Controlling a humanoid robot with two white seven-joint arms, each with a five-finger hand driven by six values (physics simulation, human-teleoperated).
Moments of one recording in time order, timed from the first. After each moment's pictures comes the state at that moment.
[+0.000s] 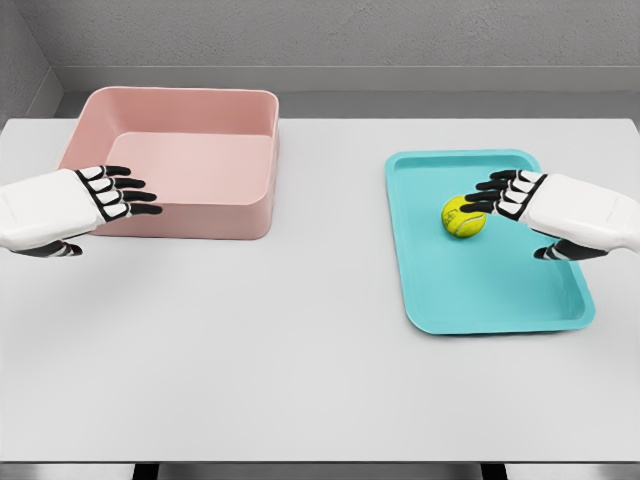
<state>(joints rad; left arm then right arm) -0.40 1.20 -0.53 -1.71 -0.51 -0.61 -0.13 -0.44 -1.15 0.62 -1.67 0.33 -0.61 0.14</state>
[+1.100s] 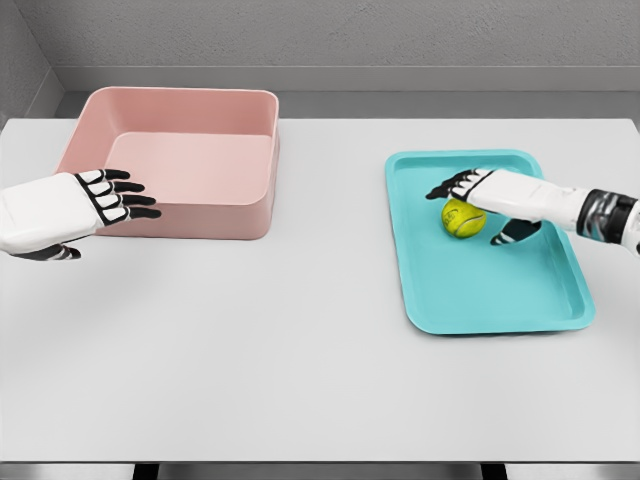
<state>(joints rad) -0.39 1.20 -0.53 -1.71 -0.51 -0.61 -0.13 -0.74 -0.80 0.88 -1.18 0.37 -0.61 0.26</state>
